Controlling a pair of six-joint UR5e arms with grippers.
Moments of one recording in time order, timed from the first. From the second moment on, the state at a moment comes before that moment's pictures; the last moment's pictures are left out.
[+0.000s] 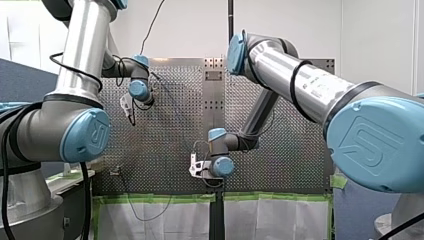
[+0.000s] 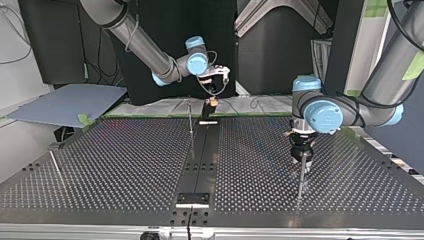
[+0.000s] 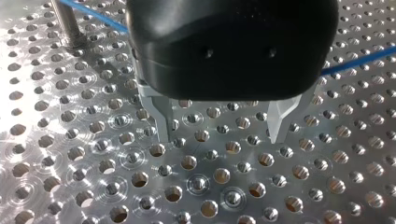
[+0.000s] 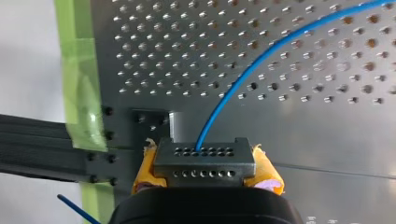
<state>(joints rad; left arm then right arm) -0.02 -1.87 -1.65 -2.82 -1.67 -1.95 2.35 -0.52 1.33 -0.52 1.68 1.66</state>
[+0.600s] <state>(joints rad) -0.01 -1.87 -1.65 -2.82 -1.67 -1.95 2.34 -0.39 1.42 -0.67 1.72 1.74</state>
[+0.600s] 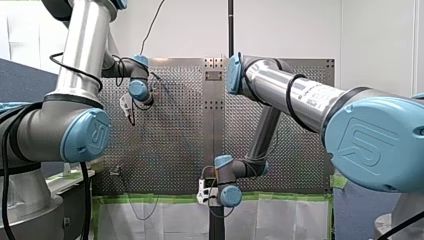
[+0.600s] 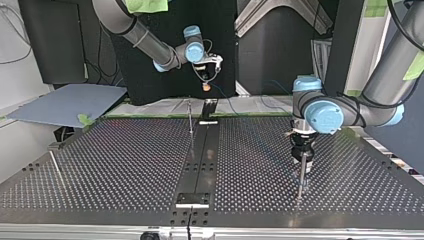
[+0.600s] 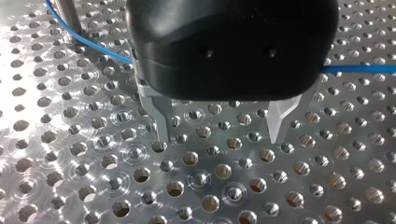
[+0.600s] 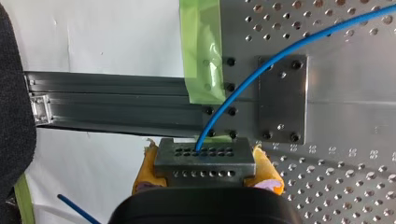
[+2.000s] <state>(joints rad) -0.01 -1.87 -1.65 -2.82 -1.67 -1.97 2.20 -0.38 1.68 -0.97 1.75 1.76</state>
